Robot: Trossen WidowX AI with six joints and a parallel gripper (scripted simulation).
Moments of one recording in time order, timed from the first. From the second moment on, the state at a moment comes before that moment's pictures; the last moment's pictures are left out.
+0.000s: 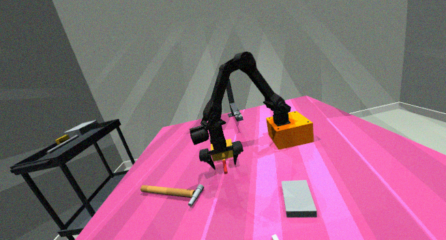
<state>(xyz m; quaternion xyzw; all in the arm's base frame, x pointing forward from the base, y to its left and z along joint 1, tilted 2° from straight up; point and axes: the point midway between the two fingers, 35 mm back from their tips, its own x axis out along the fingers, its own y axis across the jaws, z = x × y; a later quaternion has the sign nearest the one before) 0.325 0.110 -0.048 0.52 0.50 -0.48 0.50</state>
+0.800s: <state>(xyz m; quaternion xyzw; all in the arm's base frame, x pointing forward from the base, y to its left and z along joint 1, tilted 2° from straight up) 0.325 0.109 -0.047 0.52 0.50 -0.48 0.50</state>
